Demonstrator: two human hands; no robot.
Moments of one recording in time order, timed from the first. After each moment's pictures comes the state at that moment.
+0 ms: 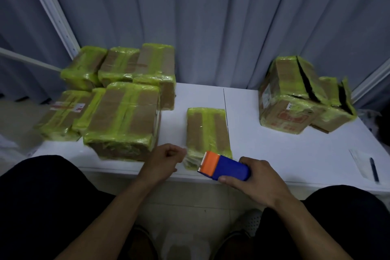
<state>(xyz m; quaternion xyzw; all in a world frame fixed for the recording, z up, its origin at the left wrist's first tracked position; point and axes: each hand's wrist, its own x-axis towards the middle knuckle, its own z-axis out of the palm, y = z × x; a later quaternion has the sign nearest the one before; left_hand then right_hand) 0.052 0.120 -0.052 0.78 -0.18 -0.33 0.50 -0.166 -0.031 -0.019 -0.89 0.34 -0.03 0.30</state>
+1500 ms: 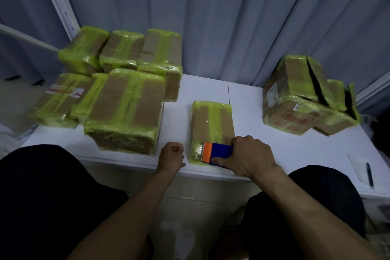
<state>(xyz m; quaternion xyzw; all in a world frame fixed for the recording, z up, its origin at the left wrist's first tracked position) 0.071 0.078 -0.158 0.74 -0.03 -0.34 0.57 -0.084 -0.041 -0.007 -0.92 0.36 0.14 0.02</state>
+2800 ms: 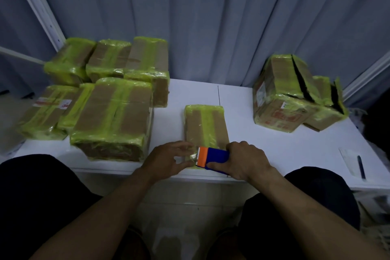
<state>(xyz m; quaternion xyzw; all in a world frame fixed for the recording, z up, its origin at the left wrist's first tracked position) 0.093 0.085 -0.140 0.71 -0.60 -0.13 0.35 -0.105 -0.062 -0.024 -0.91 0.37 0.15 0.08</state>
